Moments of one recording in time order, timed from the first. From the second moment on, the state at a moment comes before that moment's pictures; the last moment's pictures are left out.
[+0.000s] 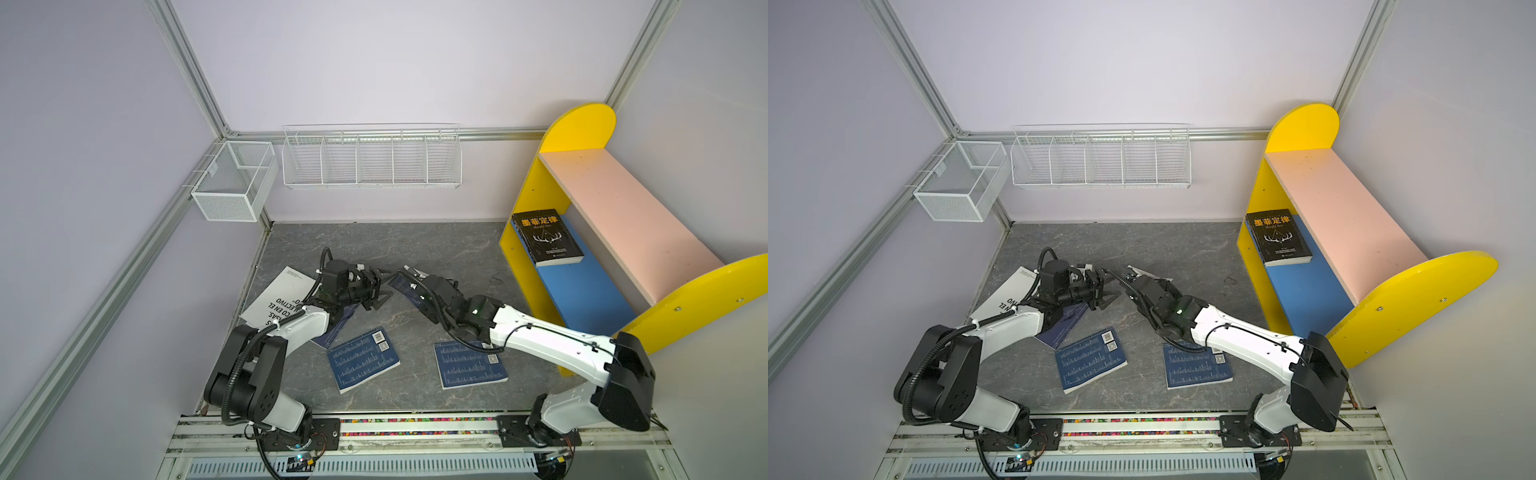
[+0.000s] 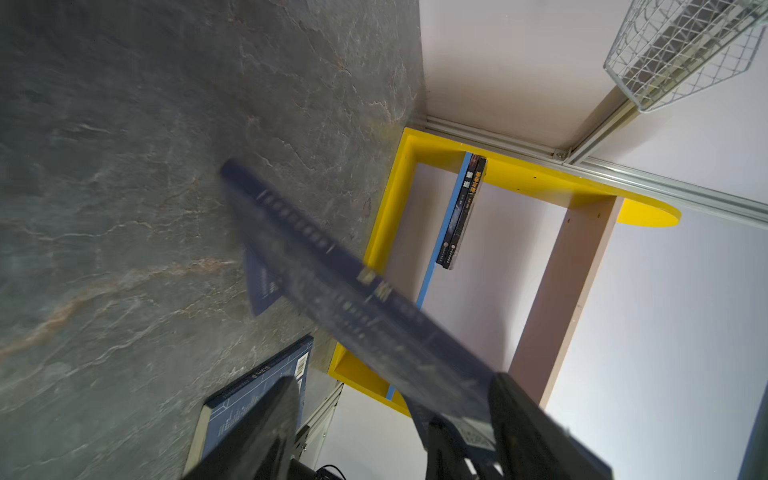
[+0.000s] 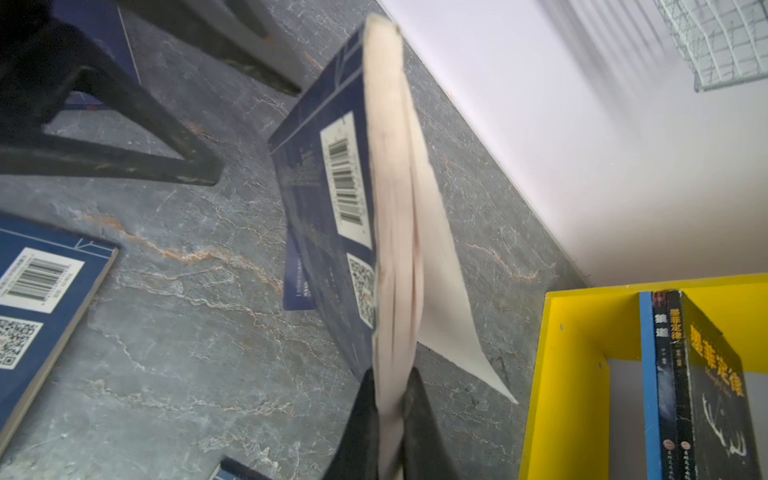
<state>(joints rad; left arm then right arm) -0.40 1.52 0.73 0.42 0.71 -1.53 1.00 1.47 1.15 -0.49 0.63 -0.17</state>
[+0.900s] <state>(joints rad) -0.37 1.79 0.60 0.92 0.83 -1.79 1.10 1.50 1.06 -0.30 0.76 -0.36</state>
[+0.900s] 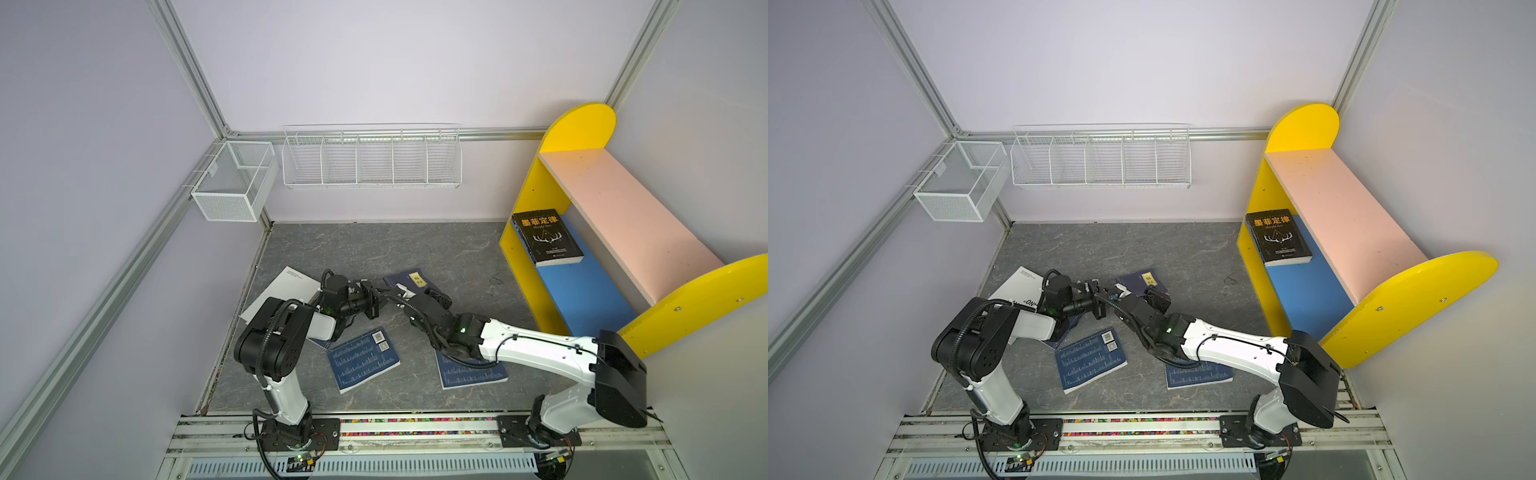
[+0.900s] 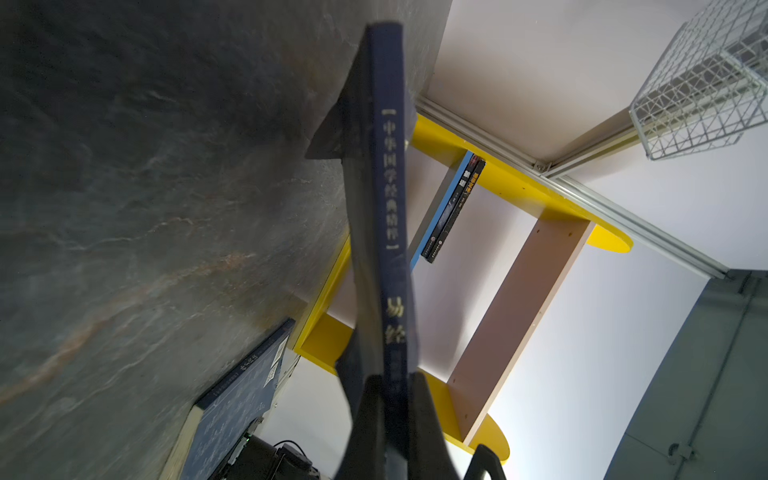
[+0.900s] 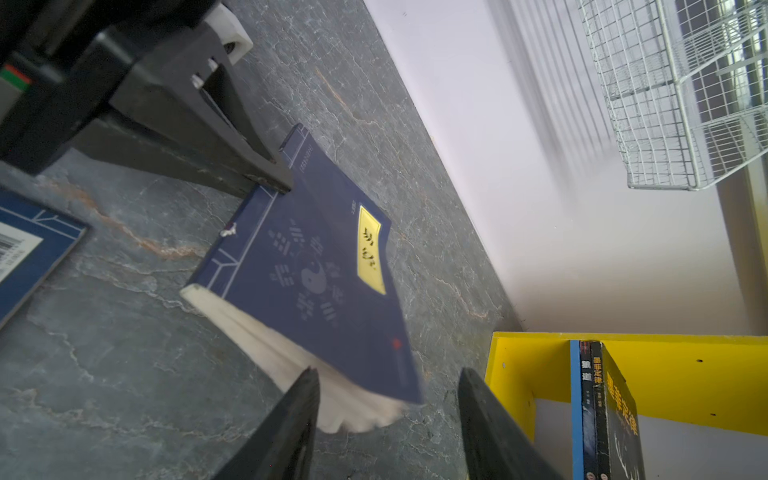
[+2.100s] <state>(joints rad) -0.50 1.33 0.69 0.45 0.27 -1.27 0.55 1.37 0.75 0.29 -0.58 1.18</state>
